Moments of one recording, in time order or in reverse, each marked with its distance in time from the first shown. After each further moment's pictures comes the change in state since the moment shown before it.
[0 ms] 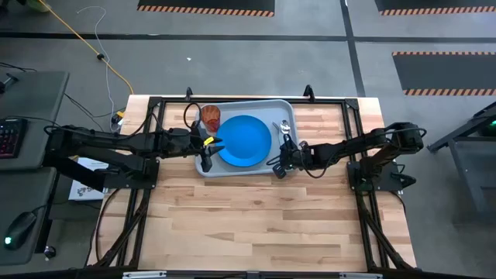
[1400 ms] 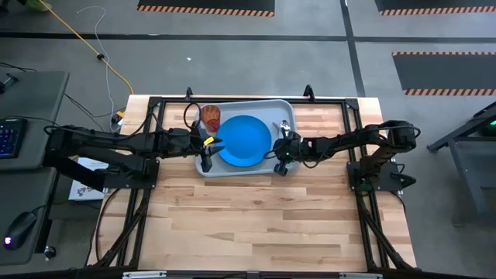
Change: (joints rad) left arm -0.001 0.000 0.000 -0.002 0.003 0.002; right arm -0.128 0.053 -0.008 0.165 -0.138 -0.584
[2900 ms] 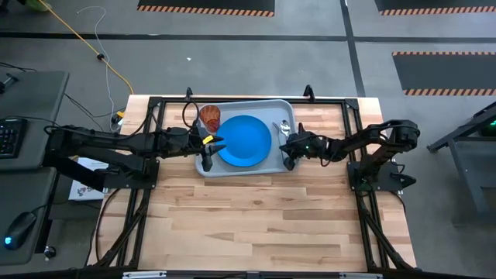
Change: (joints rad) left arm 0.000 0.000 0.000 0.058 0.000 0.008; right arm -0.156 -0.016 -0.356 0.635 -0.154 -0.012
